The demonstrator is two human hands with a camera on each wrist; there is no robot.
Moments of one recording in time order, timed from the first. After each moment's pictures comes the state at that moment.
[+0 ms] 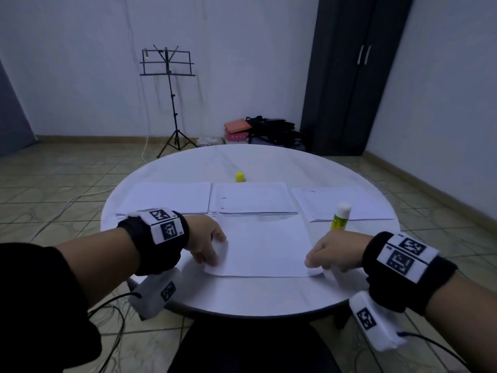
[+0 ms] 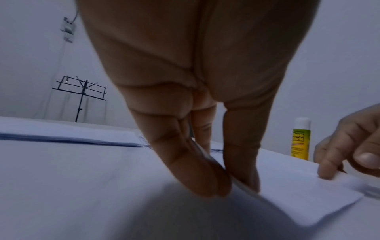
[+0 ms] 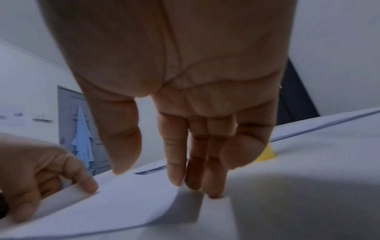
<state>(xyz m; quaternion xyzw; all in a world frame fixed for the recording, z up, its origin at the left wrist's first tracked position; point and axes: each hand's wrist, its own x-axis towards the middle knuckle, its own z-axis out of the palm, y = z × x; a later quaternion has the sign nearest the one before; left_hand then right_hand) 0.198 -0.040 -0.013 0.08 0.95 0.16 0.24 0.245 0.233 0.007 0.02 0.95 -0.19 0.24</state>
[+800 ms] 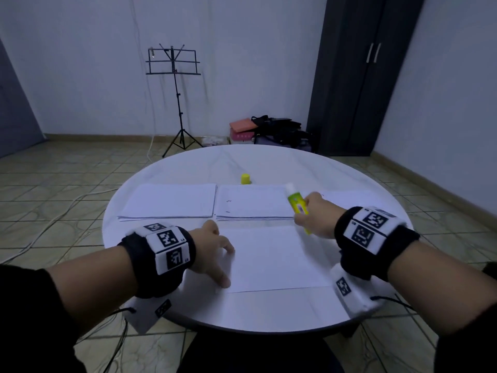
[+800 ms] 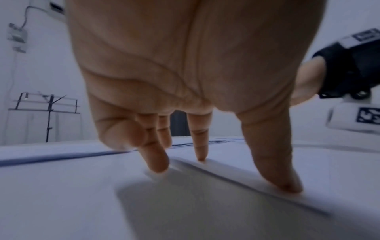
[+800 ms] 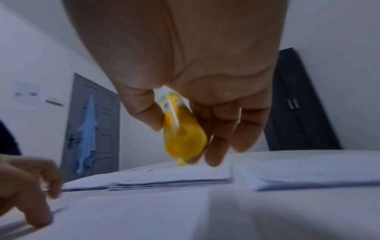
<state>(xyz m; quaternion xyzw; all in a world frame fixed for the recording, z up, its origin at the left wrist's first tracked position) 0.214 -0.033 -0.016 0.11 0.97 0.00 0.21 0.193 0.195 0.021 0.03 0.97 -0.22 0.07</state>
